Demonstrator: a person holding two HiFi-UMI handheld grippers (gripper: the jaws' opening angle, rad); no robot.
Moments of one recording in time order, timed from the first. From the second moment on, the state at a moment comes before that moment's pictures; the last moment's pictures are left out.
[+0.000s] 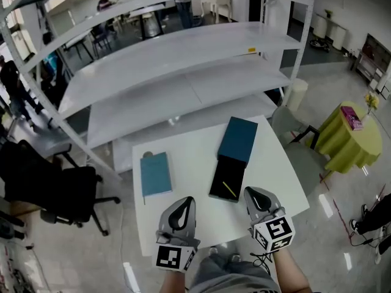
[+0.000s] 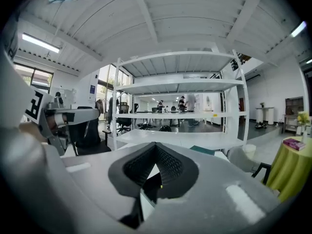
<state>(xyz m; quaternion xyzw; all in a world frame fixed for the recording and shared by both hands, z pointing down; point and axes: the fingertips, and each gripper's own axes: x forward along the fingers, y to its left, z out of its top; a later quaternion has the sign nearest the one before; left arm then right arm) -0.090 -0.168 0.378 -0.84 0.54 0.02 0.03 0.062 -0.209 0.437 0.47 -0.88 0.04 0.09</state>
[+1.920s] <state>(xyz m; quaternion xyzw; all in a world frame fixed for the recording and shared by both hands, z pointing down) -0.062 -0.131 0.365 -0.83 0.55 0.03 0.05 0.080 -0.155 0.377 0.44 -0.89 -0.03 0.03</state>
